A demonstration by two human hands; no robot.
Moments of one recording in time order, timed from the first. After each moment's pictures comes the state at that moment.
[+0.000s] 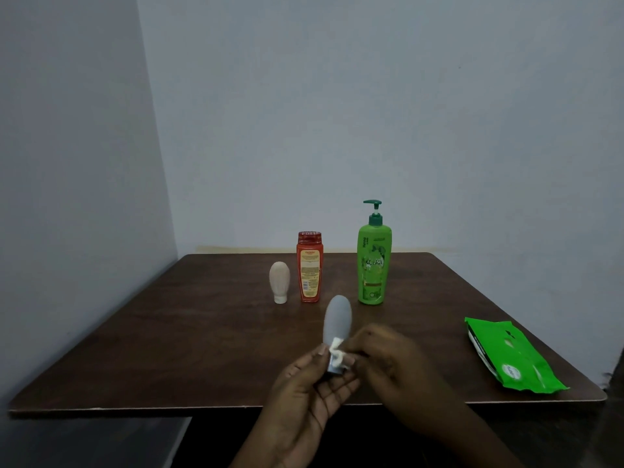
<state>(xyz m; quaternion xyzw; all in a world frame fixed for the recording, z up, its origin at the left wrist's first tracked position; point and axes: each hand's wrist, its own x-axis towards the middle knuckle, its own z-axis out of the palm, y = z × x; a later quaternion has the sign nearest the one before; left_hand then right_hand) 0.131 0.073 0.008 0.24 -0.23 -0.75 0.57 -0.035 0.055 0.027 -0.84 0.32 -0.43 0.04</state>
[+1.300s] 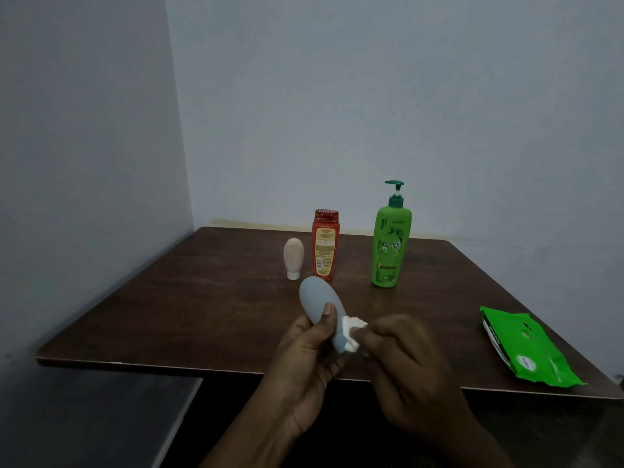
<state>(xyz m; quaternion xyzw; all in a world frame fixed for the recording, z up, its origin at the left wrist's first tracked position) 0.140 0.062 0.017 0.33 -0.25 -0.70 0.58 -0.028 0.080 0.010 -0.83 0.31 -0.44 -0.15</state>
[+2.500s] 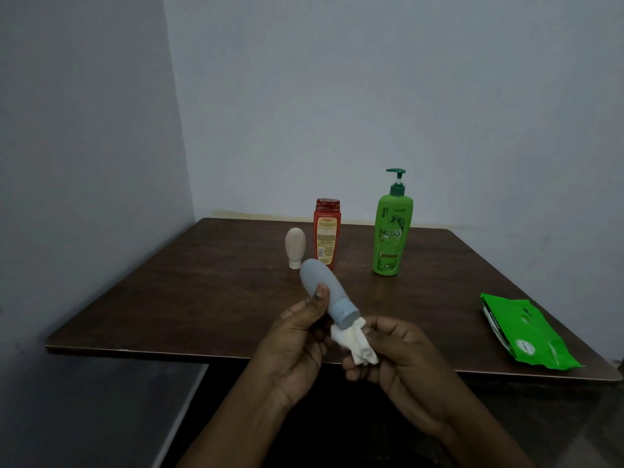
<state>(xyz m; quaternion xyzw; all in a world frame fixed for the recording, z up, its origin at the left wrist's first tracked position) 0.154 0.061 0.023 0.30 -0.26 -0.70 0.59 -0.004 0.084 0.021 -0.45 0.34 -0.51 0.65</state>
